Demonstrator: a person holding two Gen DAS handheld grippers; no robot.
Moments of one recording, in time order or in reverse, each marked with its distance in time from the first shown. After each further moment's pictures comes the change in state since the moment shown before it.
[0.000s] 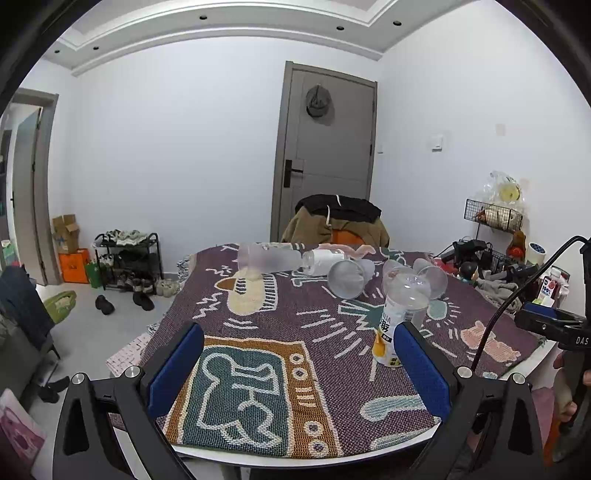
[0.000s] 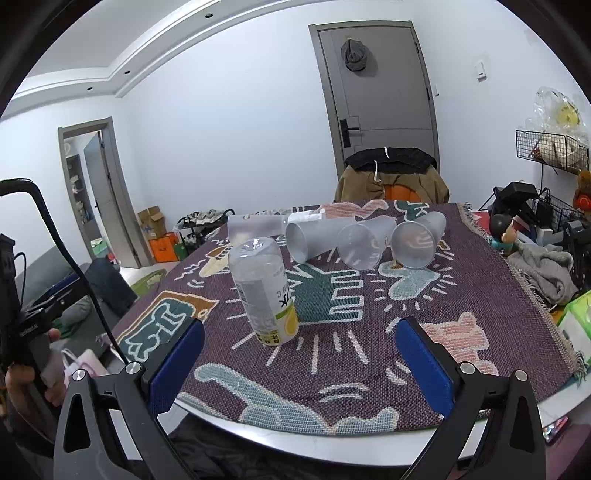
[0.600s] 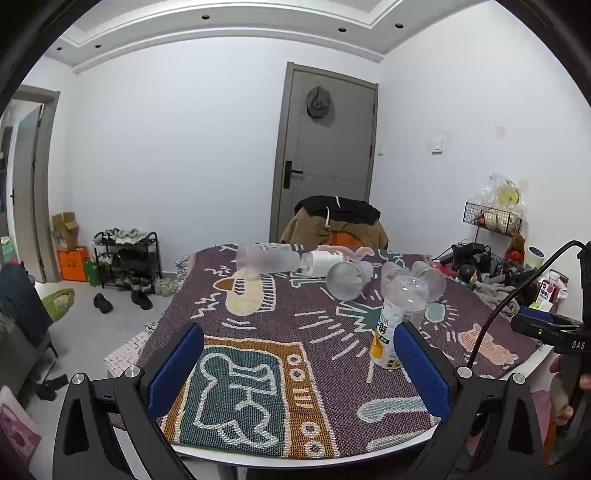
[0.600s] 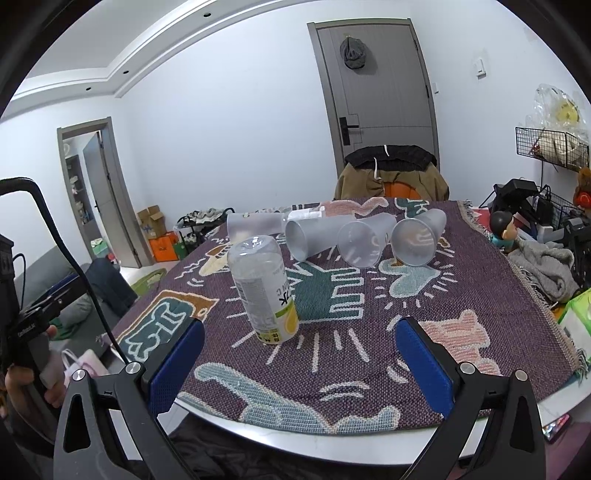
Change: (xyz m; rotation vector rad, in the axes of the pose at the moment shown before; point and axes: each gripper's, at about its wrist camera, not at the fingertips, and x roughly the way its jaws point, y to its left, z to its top) left arm -0.001 0.001 0.000 -0.007 -0.002 -0.006; right arm 0.001 0.000 -0.001 0.004 0.006 0.000
